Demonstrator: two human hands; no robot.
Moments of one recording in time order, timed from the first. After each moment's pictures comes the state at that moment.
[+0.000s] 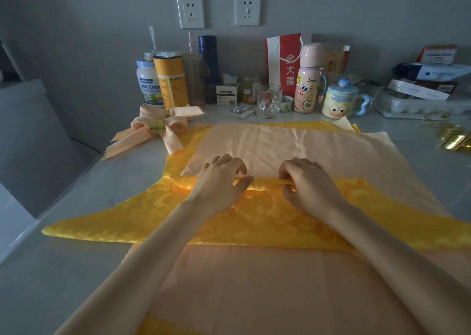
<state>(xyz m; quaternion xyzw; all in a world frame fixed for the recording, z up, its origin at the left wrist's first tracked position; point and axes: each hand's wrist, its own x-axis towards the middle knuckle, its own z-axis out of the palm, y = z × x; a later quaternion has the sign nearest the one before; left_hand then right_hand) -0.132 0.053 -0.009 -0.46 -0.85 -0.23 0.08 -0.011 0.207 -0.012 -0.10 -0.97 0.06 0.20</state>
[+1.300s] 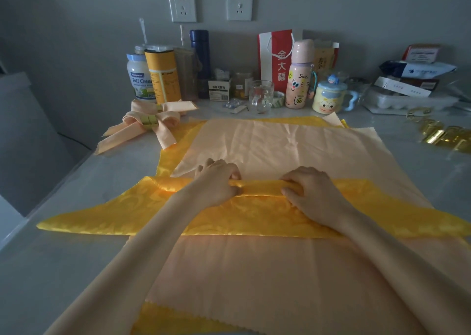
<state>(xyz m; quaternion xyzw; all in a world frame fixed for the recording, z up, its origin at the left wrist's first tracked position) -0.122 0.051 0.008 -0.44 -0.89 -0.13 -0.08 0.021 0.209 -0.016 -0.14 -0.96 0.16 0.16</state>
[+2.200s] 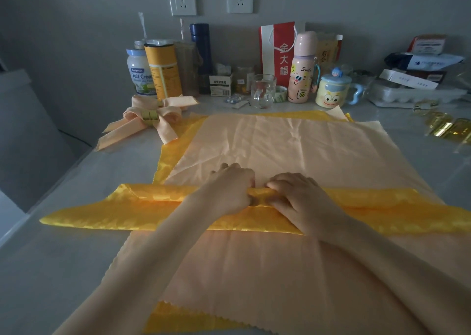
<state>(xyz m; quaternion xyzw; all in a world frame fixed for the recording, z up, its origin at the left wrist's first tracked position) -0.089 0.051 0.015 -0.48 -0.87 -0.08 -0.09 0.024 0.177 -0.026 -0.08 -0.98 0.11 0.11</state>
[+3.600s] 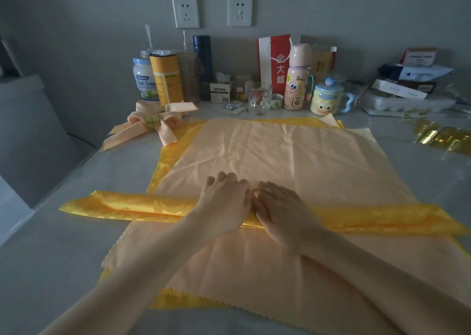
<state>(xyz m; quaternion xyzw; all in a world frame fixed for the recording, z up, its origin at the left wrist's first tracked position) -0.055 0.042 0.001 -0.46 -0.89 -0.03 0.00 0.033 0.157 -0.037 -0.08 -0.99 0.09 0.12</state>
